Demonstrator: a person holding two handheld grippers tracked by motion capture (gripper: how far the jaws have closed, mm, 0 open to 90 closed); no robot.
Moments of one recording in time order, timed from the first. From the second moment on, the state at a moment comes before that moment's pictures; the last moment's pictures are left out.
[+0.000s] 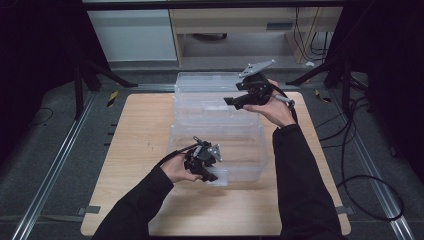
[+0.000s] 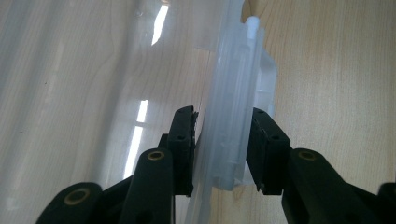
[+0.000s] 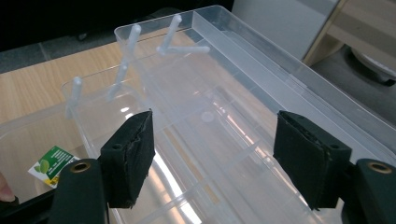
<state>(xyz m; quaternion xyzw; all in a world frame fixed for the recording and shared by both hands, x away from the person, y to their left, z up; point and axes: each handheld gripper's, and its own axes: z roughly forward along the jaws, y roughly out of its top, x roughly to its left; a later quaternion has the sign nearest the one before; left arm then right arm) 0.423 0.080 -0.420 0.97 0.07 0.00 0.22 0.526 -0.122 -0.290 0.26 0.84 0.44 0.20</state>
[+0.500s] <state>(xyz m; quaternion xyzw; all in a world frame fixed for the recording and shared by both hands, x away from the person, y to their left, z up) 0.423 0.080 -0.420 0.97 0.07 0.00 0.22 0.558 -0.108 -0.294 0.21 0.87 0.41 0.16</state>
